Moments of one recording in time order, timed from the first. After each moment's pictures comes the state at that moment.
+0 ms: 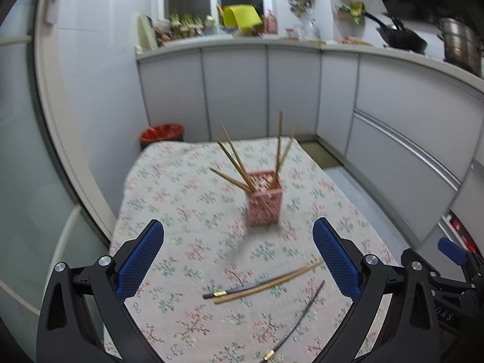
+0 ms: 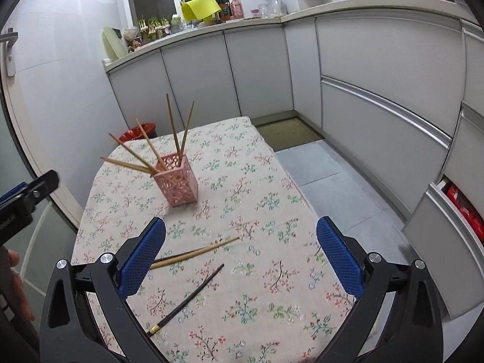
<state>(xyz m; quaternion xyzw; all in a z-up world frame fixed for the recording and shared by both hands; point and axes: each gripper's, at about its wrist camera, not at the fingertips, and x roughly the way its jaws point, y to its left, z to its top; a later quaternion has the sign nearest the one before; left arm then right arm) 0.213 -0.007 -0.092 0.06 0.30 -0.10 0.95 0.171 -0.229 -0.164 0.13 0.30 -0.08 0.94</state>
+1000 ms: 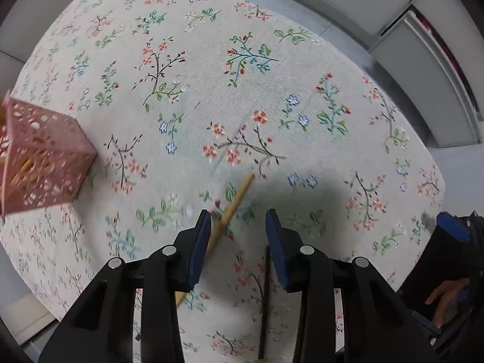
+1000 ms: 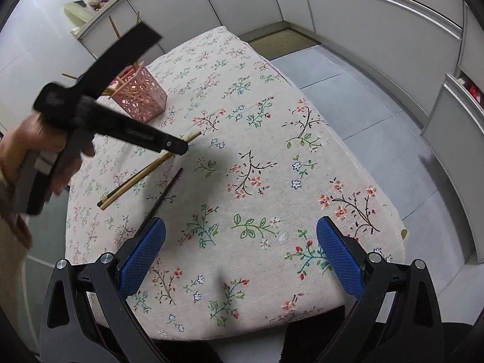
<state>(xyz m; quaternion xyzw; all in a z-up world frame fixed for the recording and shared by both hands) 0.352 -0.198 -0.282 0.33 0.63 -0.32 0.63 0.160 -0.274 -0.284 0.23 0.46 -0.05 0.86</state>
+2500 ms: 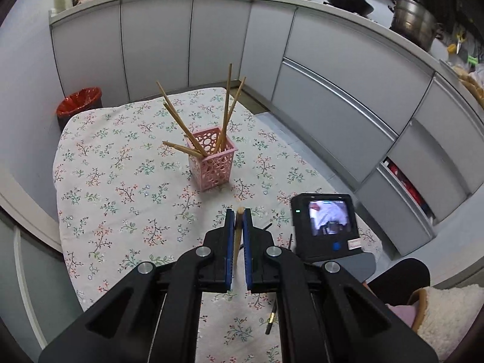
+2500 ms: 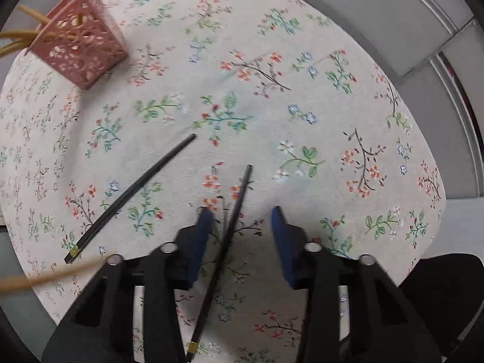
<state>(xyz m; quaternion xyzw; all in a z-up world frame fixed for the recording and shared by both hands) 0.284 0.035 -0.089 0.07 0.42 -0.31 0.85 0.309 -0.143 -0.314 0.20 0.62 -0.23 0.72</state>
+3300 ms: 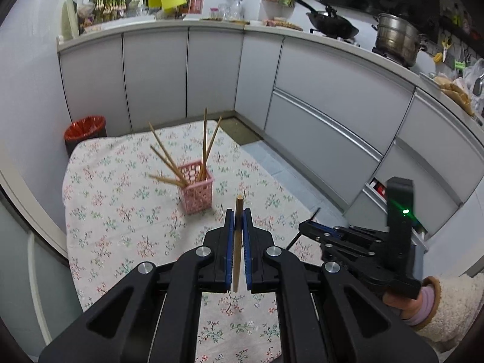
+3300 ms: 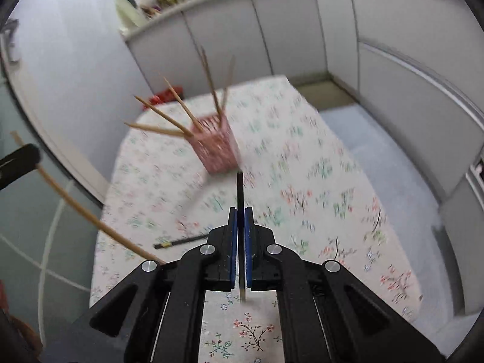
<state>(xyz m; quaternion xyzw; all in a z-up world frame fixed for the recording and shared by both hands) 0.225 0.018 -0.029 0.06 0.35 -0.30 0.89 0.223 -0.187 -0.176 0.16 0.37 0.00 0.92</state>
